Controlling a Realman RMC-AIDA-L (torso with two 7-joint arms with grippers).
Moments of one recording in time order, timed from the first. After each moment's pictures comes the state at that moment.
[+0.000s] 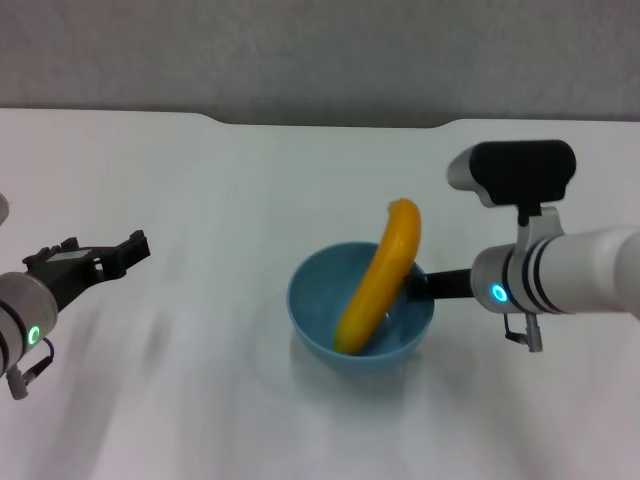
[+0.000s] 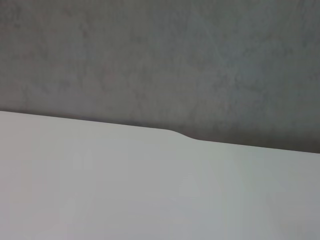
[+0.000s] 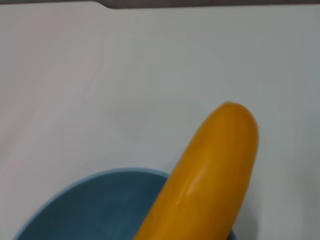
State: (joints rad) left arm -0.09 -2.03 -1.35 -1.29 -0.22 0.21 2.81; right arm 0.70 2.01 1.19 0.86 0.75 -0.54 -3.00
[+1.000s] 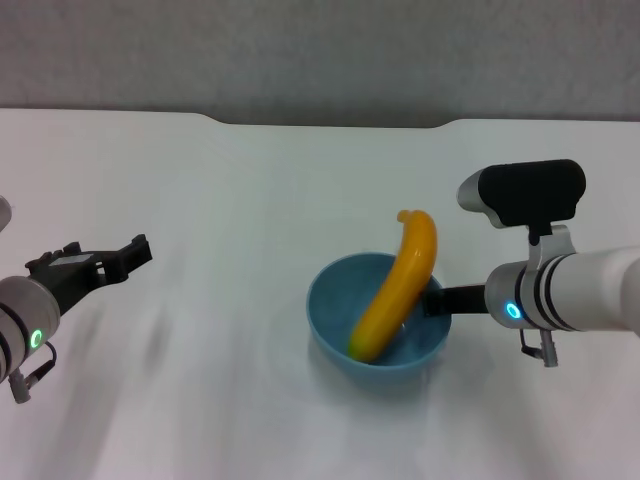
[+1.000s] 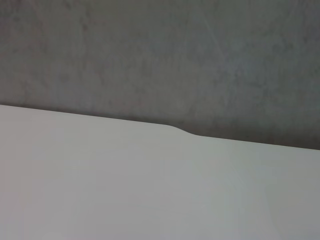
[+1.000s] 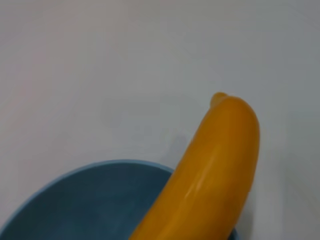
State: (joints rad) left arm -0.09 -2.04 -1.35 -1.28 -0.22 0.21 2.81; right arm 0.68 2.01 1.17 0.83 0.71 -0.51 -3.00
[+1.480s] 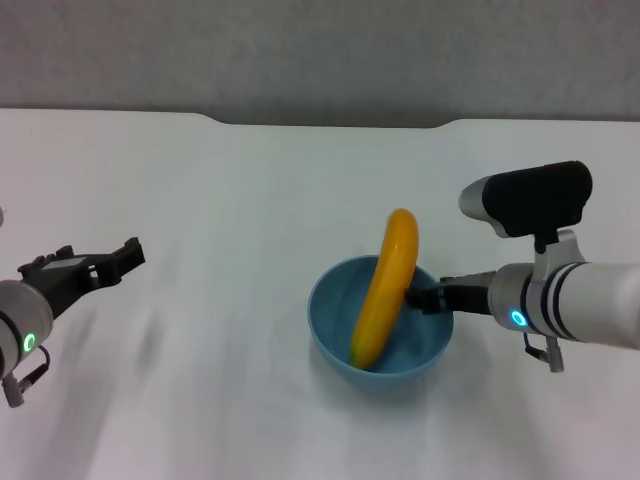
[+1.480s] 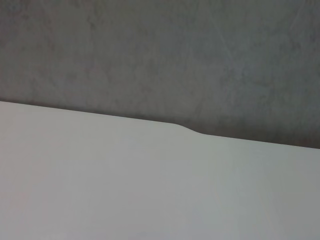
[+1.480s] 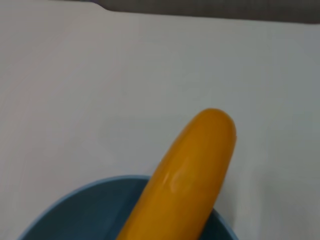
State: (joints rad) left arm -0.08 -2.04 -1.35 -1.28 -0.22 0.20 2.81; right arm 0.58 2.00 1.15 0.95 0.60 -0.46 -3.00
